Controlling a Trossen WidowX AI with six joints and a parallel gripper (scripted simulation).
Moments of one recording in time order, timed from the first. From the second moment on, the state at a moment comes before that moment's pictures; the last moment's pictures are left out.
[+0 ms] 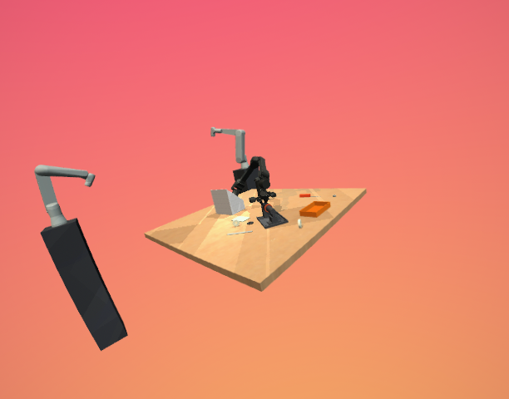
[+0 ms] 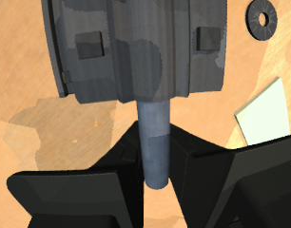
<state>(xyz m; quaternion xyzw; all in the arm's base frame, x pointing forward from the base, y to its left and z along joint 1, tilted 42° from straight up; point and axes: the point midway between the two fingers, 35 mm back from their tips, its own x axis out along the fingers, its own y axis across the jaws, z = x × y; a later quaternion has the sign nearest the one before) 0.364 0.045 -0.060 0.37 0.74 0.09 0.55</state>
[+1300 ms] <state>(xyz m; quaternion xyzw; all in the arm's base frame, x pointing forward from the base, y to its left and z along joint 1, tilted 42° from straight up) 0.359 0.047 -0.057 0.37 0.74 0.09 0.55</state>
